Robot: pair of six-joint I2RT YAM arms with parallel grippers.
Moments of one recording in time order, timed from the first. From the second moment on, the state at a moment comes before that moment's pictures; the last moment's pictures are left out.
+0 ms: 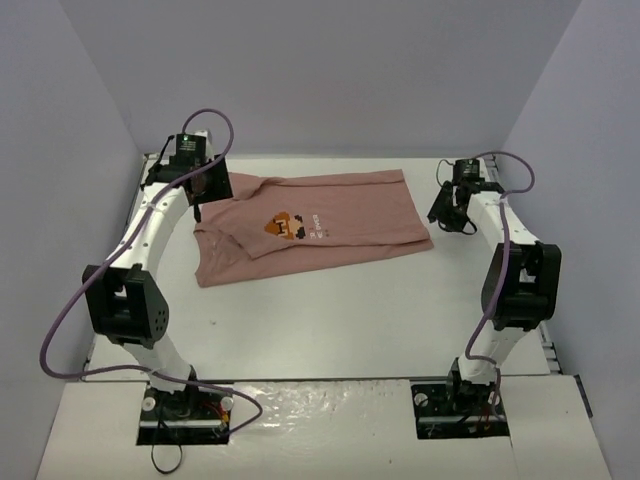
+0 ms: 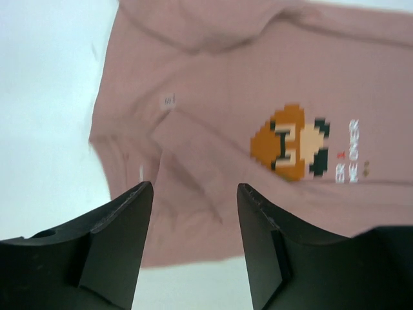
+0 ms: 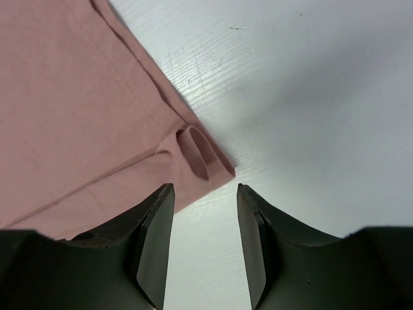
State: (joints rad) left arm -0.12 1.73 1.65 -0.73 -0.04 -0.29; right arm -0.04 1.80 1.36 -0.59 0.05 0.44
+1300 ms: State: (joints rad) left arm -0.04 1.60 0.95 -0.65 -0.13 -0.46; right arm 0.11 1.61 0.83 -0.30 -0.01 0.45
